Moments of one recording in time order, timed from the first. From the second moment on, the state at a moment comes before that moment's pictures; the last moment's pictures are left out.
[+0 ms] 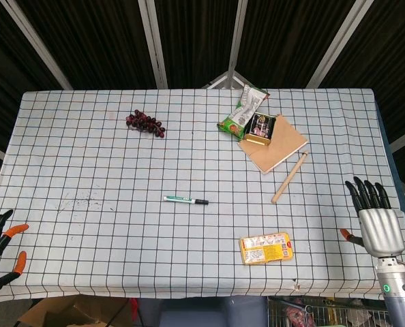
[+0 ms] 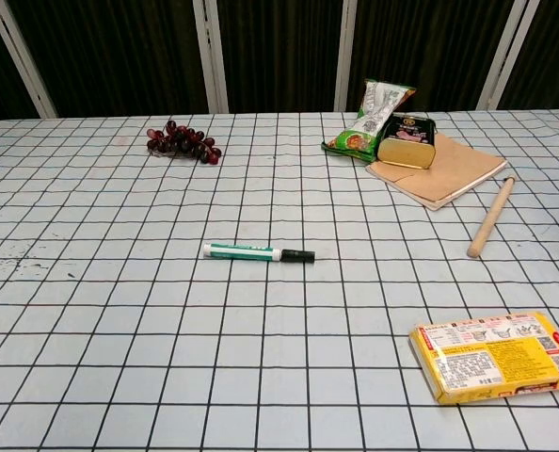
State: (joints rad) left arm 0.06 -1.04 0.06 -1.81 1.63 1.59 0.00; right arm 0.18 -1.16 0.10 -1.59 -1.46 1.41 -0.17
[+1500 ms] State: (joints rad) left arm -0.46 -1.10 -0.24 -1.84 1.06 1.05 0.22; right arm 0.28 -1.11 0.19 -1.70 -1.28 1.28 -0.23
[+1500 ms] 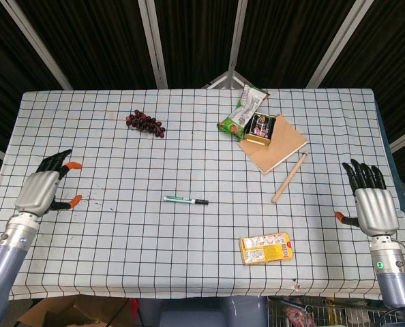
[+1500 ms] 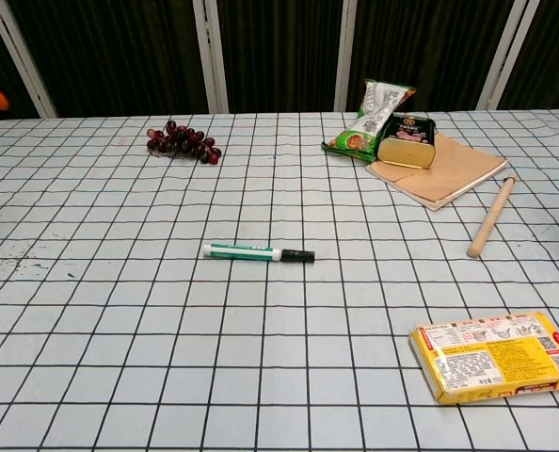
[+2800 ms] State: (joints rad) left arm -0.95 -1.80 -0.28 -1.54 0.48 1.27 0.77; right arm 0.34 -1.19 0.18 -1.56 -1.18 1.18 -0.18
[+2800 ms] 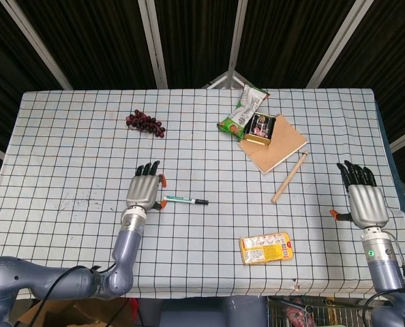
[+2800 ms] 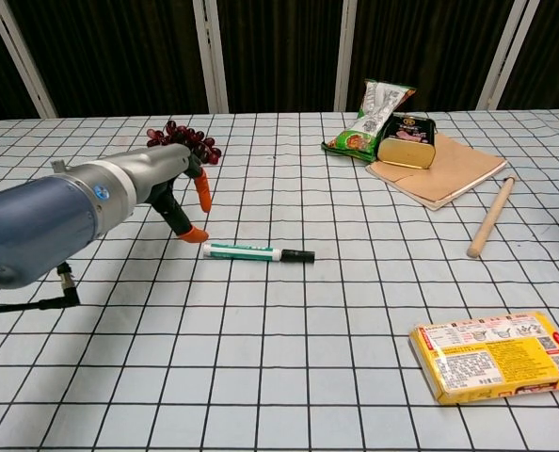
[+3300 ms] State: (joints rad) left arm -0.99 -1.91 -0.31 -1.40 0.46 1.20 0.83; right arm 0.34 -1.20 0.17 -1.53 -1.17 1.17 -0.16
